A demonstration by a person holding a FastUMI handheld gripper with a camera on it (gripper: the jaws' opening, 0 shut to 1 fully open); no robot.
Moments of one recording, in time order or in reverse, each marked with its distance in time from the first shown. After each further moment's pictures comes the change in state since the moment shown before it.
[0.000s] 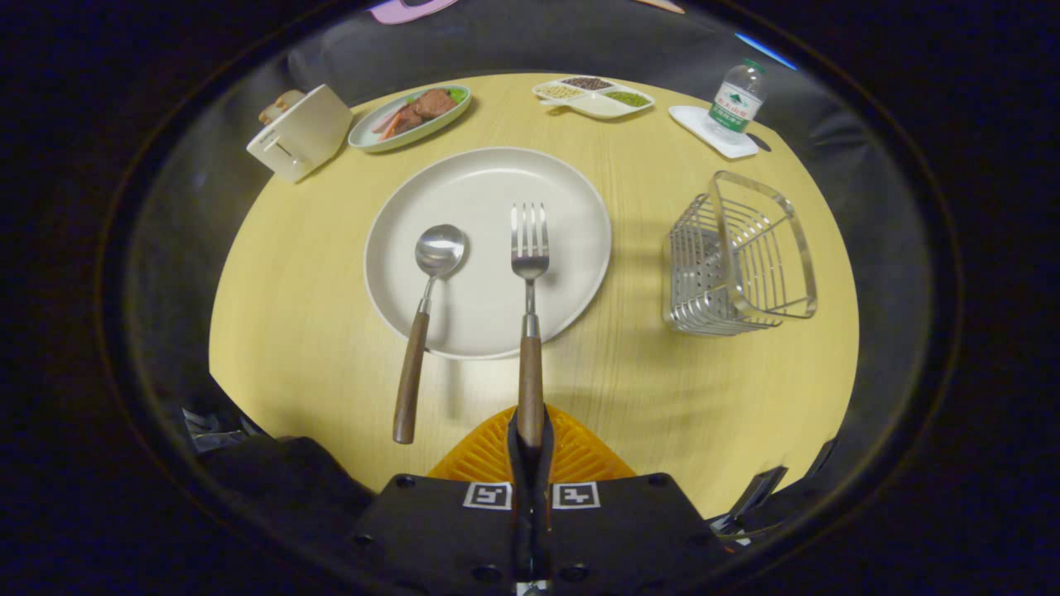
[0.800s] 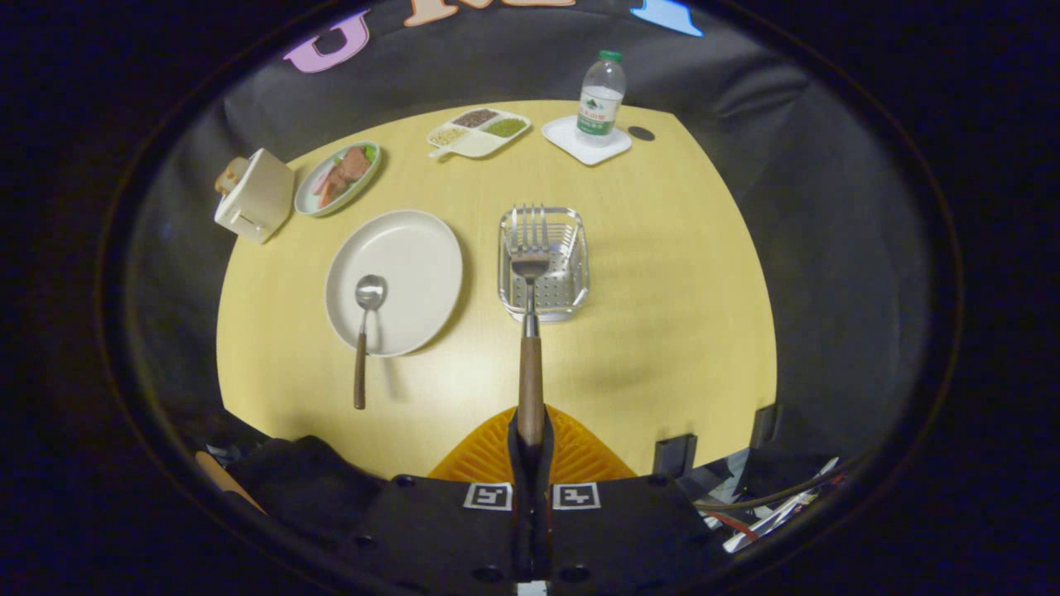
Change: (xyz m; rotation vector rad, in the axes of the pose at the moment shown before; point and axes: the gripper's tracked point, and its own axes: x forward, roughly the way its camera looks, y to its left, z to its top) arm -0.086 -0.119 0.003 0.123 0.053 -0.118
